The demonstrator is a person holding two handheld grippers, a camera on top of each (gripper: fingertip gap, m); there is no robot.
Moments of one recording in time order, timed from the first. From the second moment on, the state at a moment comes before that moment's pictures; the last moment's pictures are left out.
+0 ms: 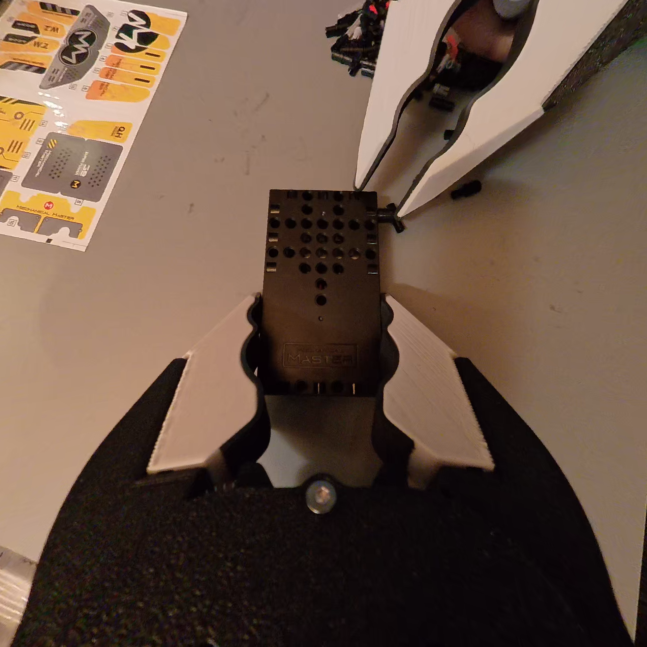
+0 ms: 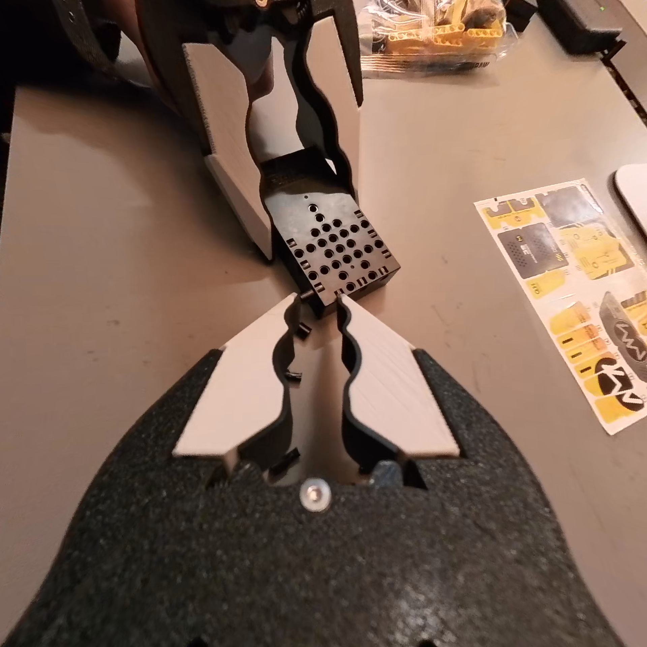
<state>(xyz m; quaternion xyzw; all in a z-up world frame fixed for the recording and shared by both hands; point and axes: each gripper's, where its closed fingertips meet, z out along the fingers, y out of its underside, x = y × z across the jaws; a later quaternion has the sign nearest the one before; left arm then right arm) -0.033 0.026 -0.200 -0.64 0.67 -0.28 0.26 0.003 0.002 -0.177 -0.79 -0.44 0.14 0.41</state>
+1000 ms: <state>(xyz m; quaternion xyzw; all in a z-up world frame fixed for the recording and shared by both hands) -0.033 0.027 -0.200 -0.64 0.67 -0.28 0.27 0.004 0.004 -0.147 -0.77 -0.37 0.15 0.50</state>
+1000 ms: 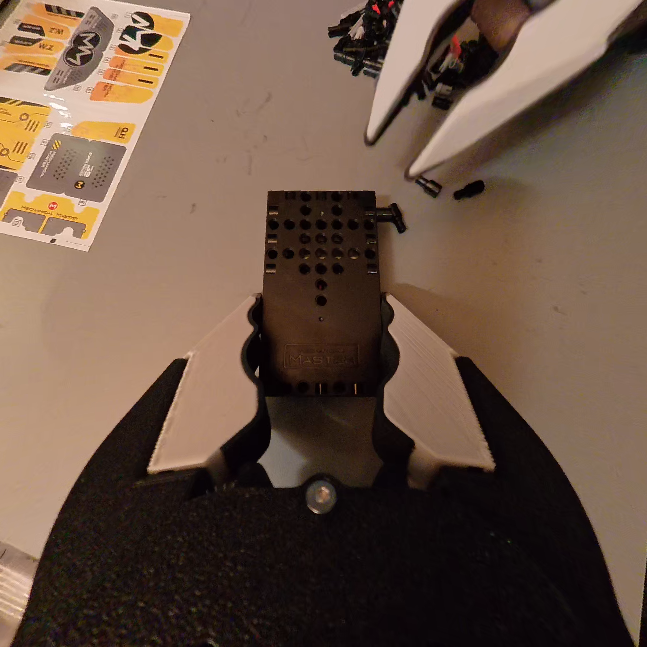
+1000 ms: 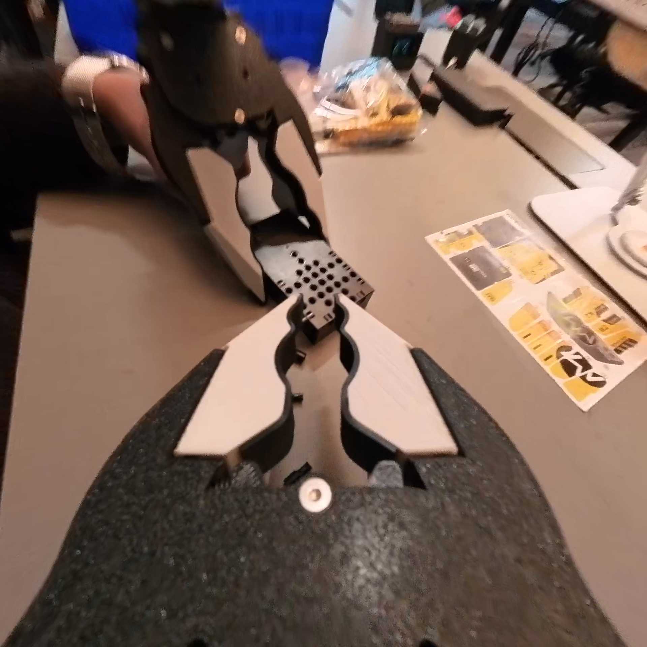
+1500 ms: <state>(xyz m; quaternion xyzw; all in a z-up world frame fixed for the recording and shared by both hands) -0.033 0.027 -0.200 -0.64 0.67 -0.28 0.27 0.047 0.003 -0.107 -0.75 -0.16 0.23 0.60</state>
